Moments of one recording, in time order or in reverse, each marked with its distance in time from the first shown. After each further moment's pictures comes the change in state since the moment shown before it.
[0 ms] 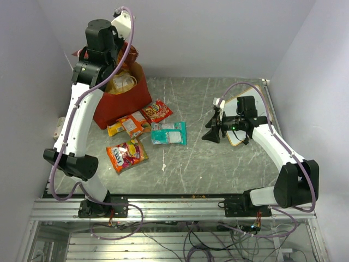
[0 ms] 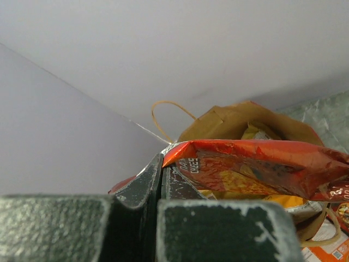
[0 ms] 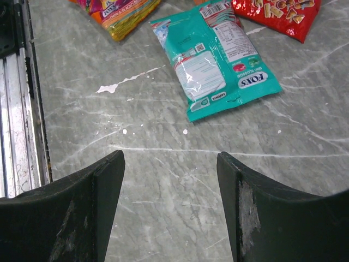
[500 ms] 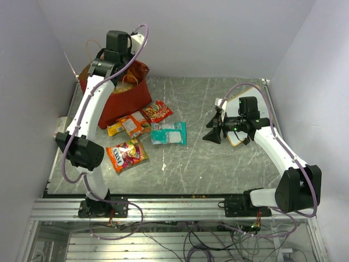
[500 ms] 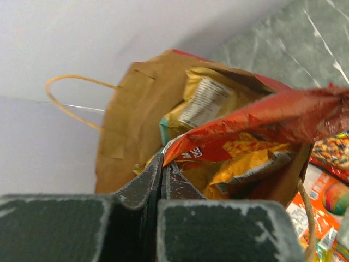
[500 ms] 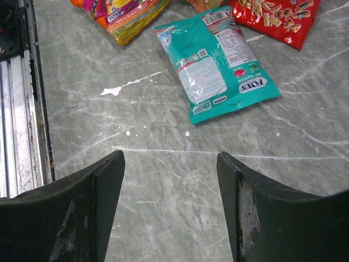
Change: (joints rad) left arm 0.021 0.139 -0.058 -0.137 0.129 0.000; right arm -0.006 -0.047 -0.015 0.003 -0.014 0.001
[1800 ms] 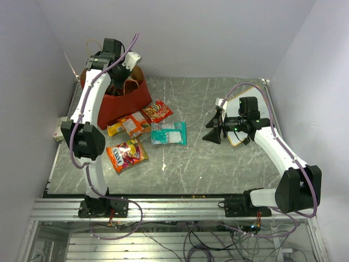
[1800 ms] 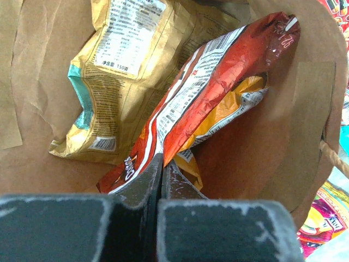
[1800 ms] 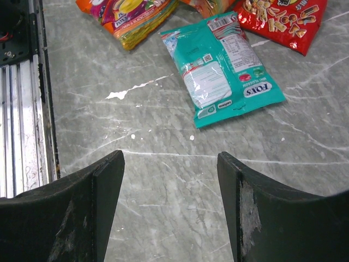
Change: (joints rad) left arm 0.125 0.158 0.064 -0.349 0.270 -0.037; right arm -0.004 -0.005 -0.006 0.008 -0.032 0.011
